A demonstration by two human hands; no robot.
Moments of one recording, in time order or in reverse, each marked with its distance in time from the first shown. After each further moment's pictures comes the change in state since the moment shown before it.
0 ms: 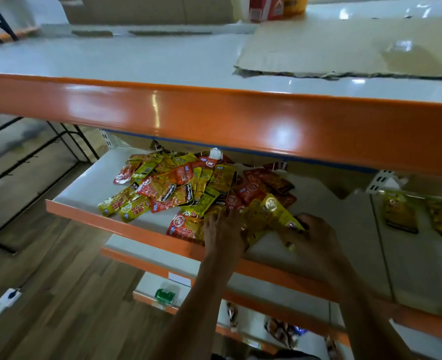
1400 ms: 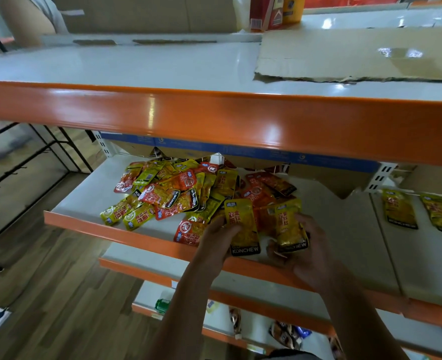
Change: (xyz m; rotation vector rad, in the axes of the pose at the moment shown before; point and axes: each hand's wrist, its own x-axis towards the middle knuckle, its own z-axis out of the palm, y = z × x) left_hand -0.010 -0.030 -0.026 -1.506 -0.306 -0.305; right_hand -0.026 -0.038 0.025 1.320 -0.287 0.504
